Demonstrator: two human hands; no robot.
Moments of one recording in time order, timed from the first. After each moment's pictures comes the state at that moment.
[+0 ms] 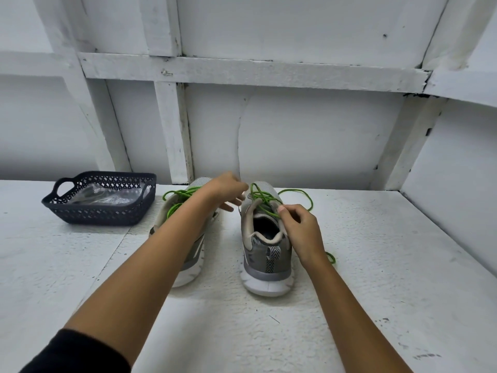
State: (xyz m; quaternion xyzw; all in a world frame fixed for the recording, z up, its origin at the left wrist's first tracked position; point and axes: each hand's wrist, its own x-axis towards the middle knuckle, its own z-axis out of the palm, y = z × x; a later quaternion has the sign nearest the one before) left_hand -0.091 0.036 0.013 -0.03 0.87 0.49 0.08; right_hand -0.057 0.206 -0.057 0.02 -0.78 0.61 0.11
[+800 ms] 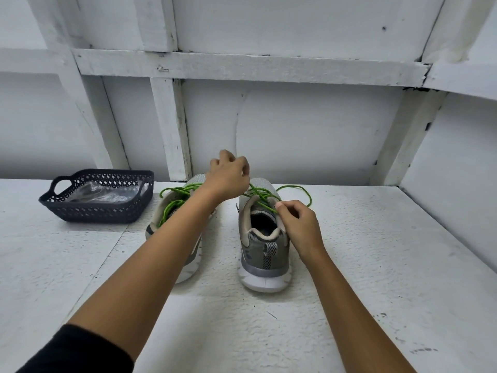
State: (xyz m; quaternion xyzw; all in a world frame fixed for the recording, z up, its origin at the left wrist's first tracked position) left_hand -0.094 0.047 0.018 0.00 0.97 0.24 -0.09; right_hand -0.058 0.209 -0.056 0.03 -0.78 0.62 0.10
